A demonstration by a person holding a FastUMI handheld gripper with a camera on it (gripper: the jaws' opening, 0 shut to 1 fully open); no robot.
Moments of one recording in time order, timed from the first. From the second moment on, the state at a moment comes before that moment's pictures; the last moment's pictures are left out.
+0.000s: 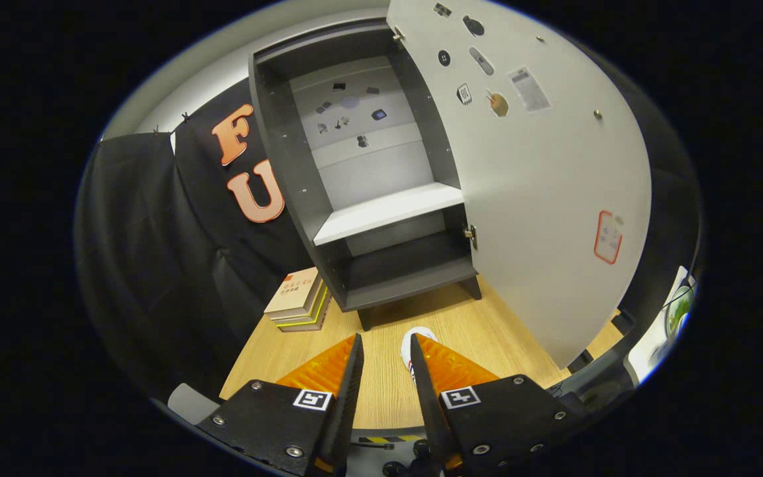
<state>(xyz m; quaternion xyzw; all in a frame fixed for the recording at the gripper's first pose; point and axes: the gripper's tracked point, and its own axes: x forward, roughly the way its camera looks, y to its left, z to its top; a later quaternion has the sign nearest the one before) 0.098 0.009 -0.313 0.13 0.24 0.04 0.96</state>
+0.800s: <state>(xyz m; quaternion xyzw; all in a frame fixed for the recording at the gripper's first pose) 0.167 0.028 -0.517 0.21 0.35 0.06 0.91</state>
